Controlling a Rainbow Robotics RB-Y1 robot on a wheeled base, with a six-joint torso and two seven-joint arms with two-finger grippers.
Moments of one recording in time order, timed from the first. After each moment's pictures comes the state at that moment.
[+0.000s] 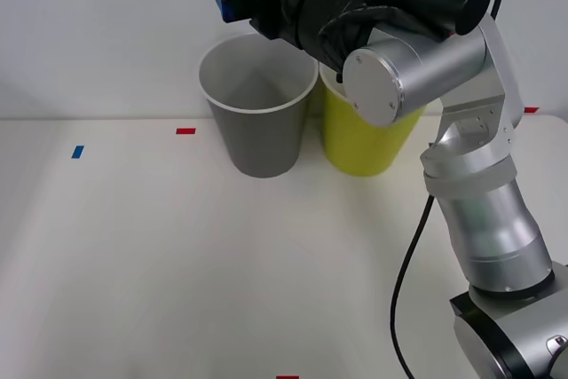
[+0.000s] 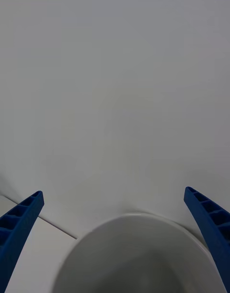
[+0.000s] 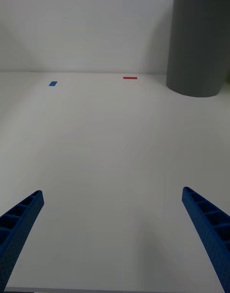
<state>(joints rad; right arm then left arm) -0.76 -0.14 0.21 -1.81 -0.37 0.85 1.43 1.24 0.09 -0.01 -1.94 -0.35 -0.75 -1.05</state>
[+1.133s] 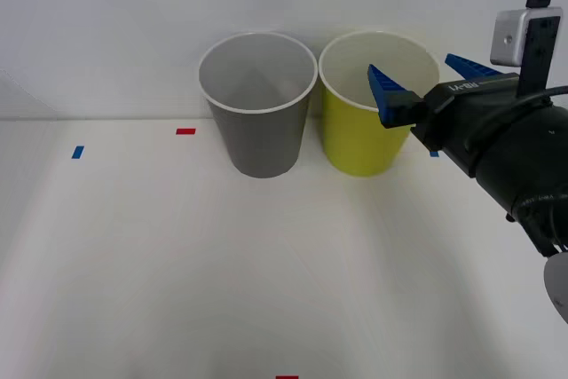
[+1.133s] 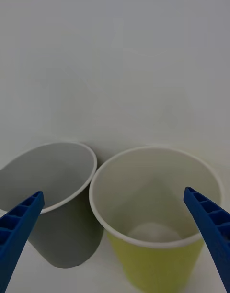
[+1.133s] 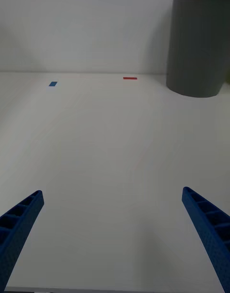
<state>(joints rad) -0.01 -0.31 0.04 -2.59 -0.32 0.97 1.39 1.24 0.09 -0.01 -1.94 -0.35 -0.75 -1.05</state>
